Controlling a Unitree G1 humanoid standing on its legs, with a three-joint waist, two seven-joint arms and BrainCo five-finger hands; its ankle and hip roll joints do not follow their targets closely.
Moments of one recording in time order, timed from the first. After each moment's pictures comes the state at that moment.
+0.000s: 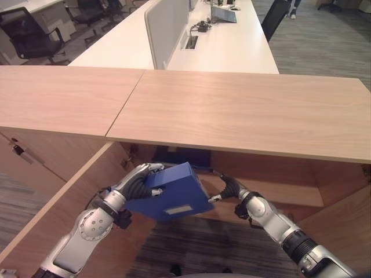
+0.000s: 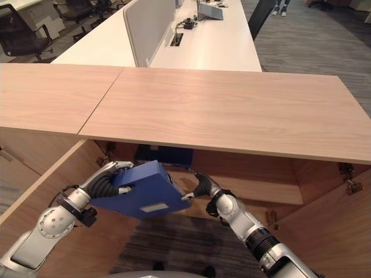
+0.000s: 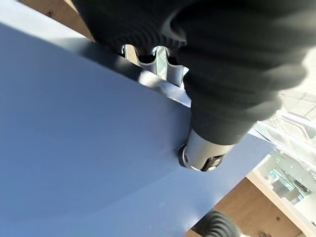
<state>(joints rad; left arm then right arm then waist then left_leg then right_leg) 0.16 0.74 -0.18 -0.29 0.14 -0.18 -0.09 -0.24 -0.46 0.56 0.31 -0.19 -0.04 0.04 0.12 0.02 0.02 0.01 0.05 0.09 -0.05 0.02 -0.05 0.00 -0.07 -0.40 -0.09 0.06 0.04</state>
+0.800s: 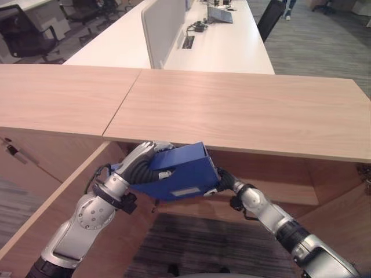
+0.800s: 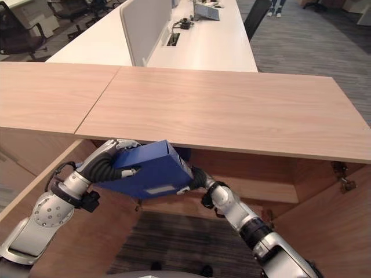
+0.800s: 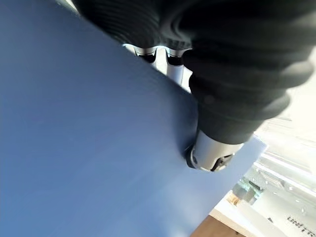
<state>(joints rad) 0.04 0.72 -0.16 -0.44 0.14 -0.18 -0.10 -0.38 -0.39 0.61 0.50 -0.13 -0.04 0.07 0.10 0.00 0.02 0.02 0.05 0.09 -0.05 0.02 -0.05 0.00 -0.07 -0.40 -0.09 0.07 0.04</state>
